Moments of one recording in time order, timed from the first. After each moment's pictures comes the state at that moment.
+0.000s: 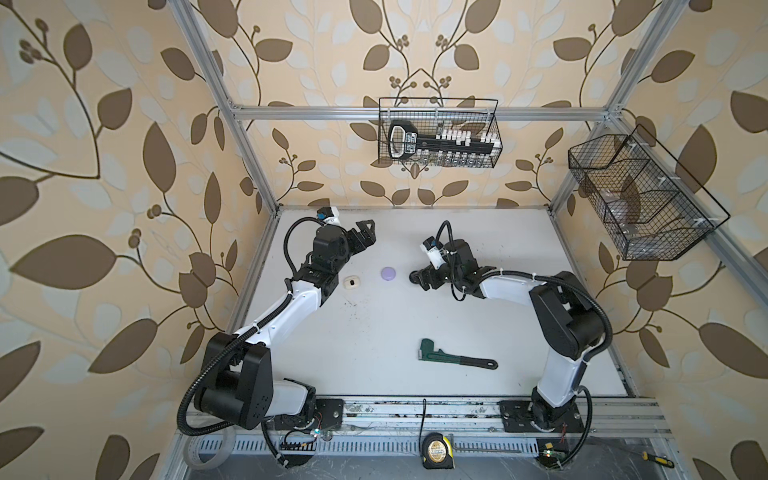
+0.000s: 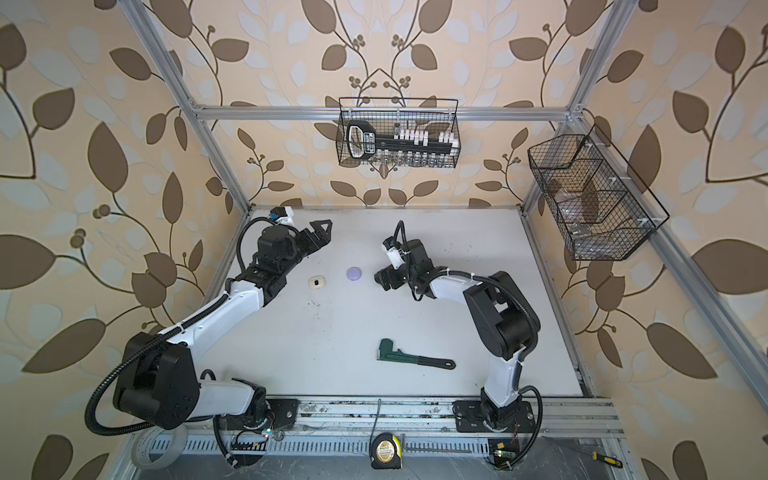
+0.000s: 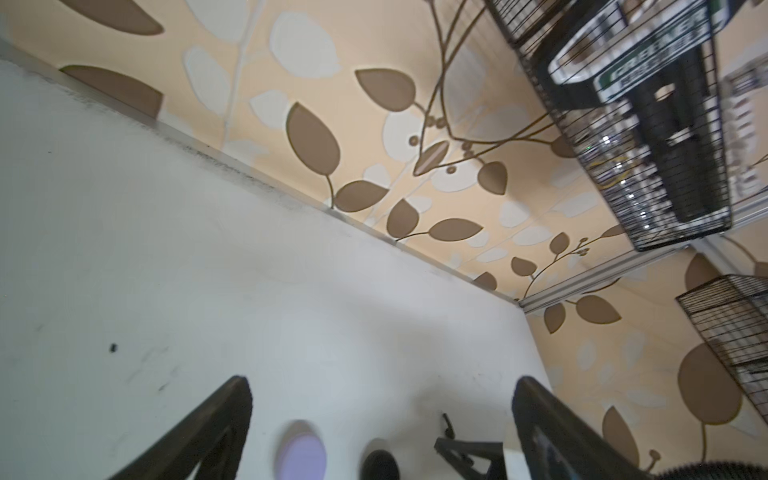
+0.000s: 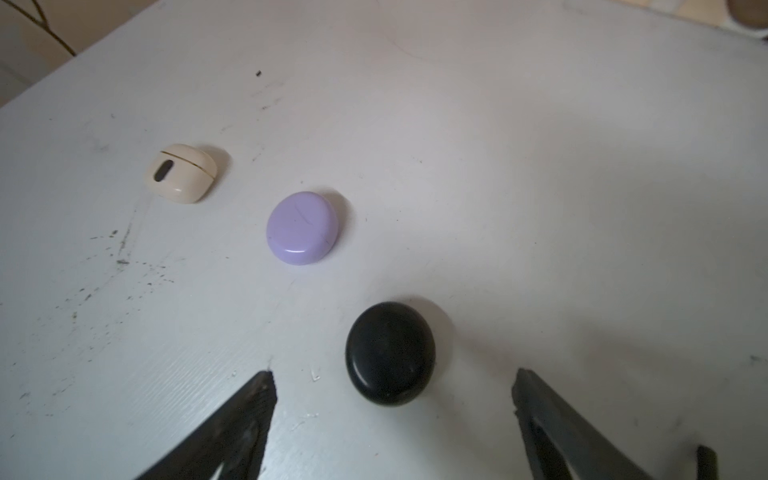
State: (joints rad) left arm -0.24 1.35 0.89 0.16 0.05 -0.68; right arm 0.48 1.91 1.12 0.09 -0.21 -0.04
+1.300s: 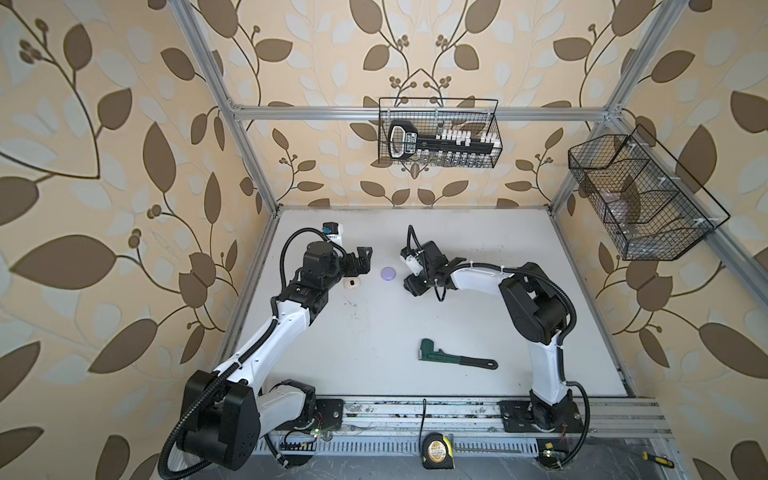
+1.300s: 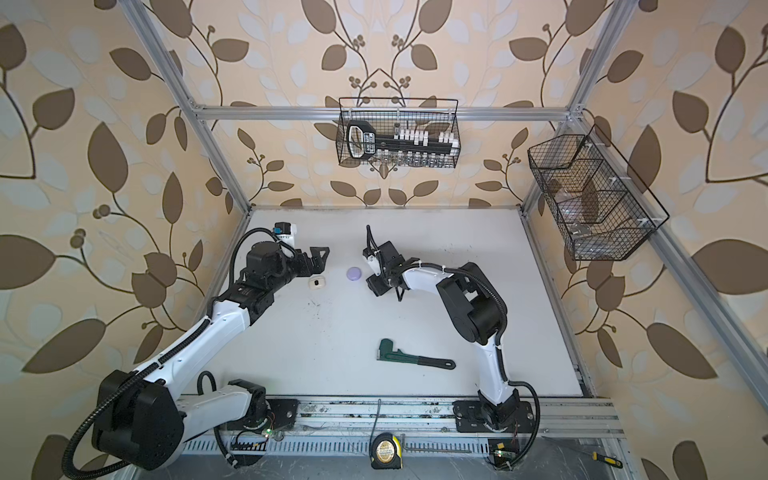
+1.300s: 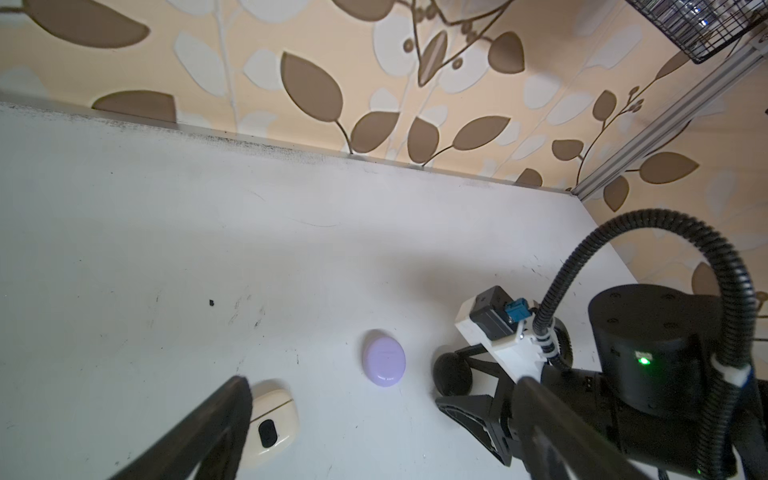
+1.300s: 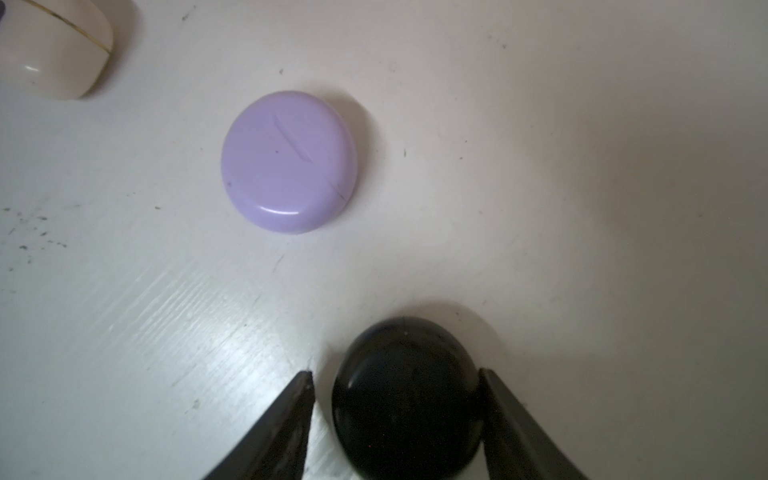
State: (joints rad) left arm -0.24 1.15 0.78 -0.02 0.12 -0.36; right arm 0.62 2.08 1.35 -0.23 -0.05 -0.06
